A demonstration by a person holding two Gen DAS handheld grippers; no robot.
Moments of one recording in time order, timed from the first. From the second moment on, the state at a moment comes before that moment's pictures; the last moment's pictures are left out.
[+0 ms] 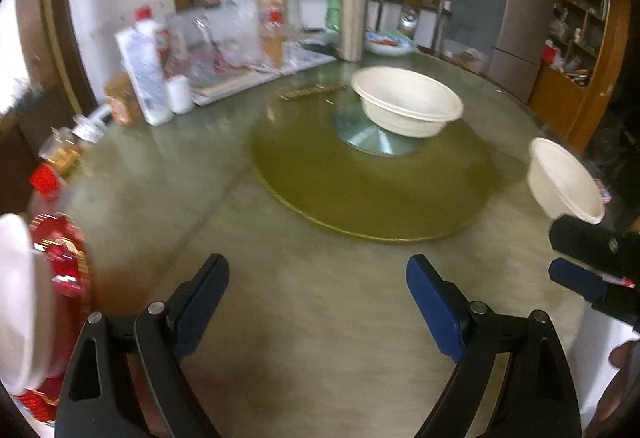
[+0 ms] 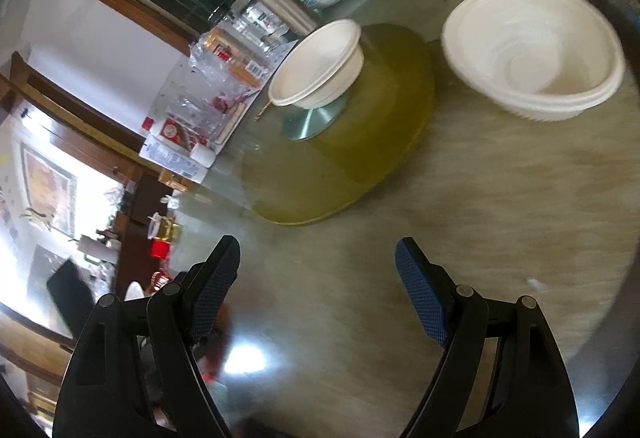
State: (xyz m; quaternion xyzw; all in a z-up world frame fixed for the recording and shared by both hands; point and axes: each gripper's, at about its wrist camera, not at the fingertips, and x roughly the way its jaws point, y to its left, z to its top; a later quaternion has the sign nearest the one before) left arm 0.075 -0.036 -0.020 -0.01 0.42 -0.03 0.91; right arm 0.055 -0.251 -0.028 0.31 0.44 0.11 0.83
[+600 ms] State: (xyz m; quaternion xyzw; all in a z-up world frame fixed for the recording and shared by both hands) left arm 0.106 -0.126 -0.022 -0.04 0.46 -0.13 0.88; right arm 0.018 -0.360 -0.033 0.42 0.40 0.04 0.81
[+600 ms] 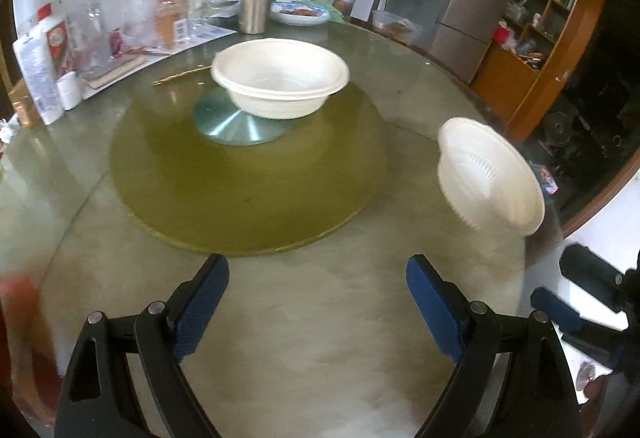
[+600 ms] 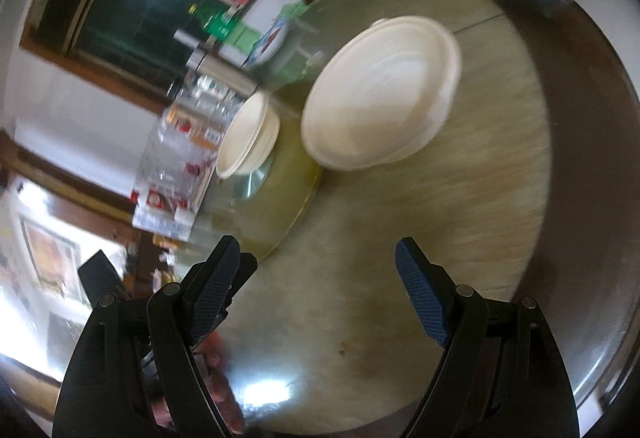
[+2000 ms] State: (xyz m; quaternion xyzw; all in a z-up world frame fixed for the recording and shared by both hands) left arm 0.141 -0.217 -0.033 0.00 0.45 -0.14 0.88; right arm 0.047 -0.393 -0.043 0.43 0.39 -0.03 0.82
